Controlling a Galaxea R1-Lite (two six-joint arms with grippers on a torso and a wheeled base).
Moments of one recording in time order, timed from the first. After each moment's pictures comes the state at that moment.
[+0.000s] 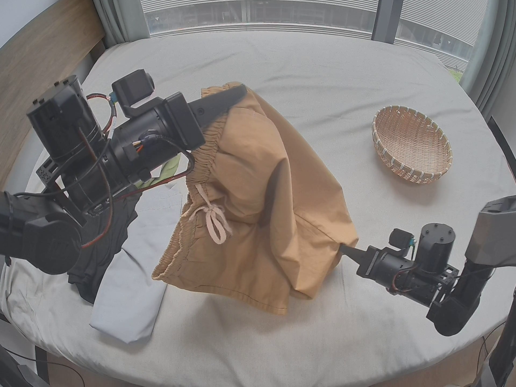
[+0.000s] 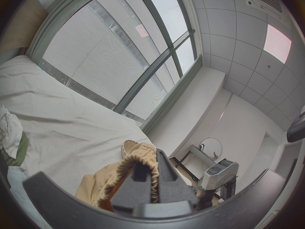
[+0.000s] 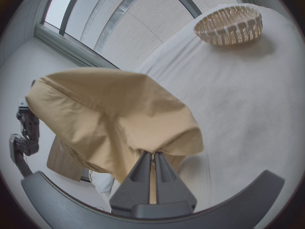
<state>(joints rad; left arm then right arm) -0.52 1.70 -0.94 -1.05 -0.43 -0.47 0.43 2.02 -0.31 -1.52 0.20 0.65</state>
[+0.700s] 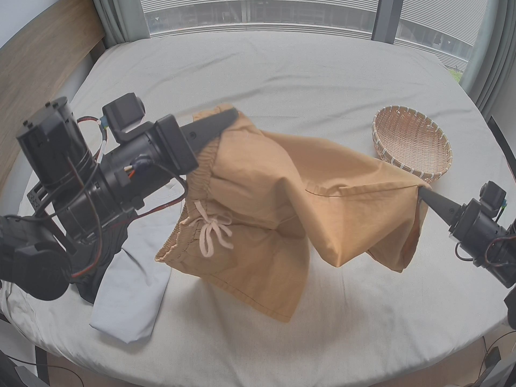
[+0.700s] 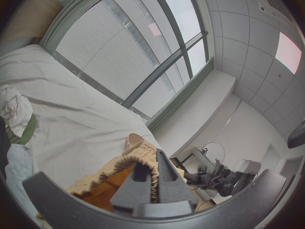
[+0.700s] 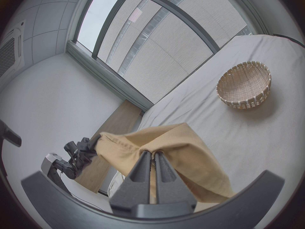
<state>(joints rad) -0.54 1.64 -0.77 -1.07 -0.34 -0.53 0.28 1.39 -0.29 -1.22 0.37 0.66</state>
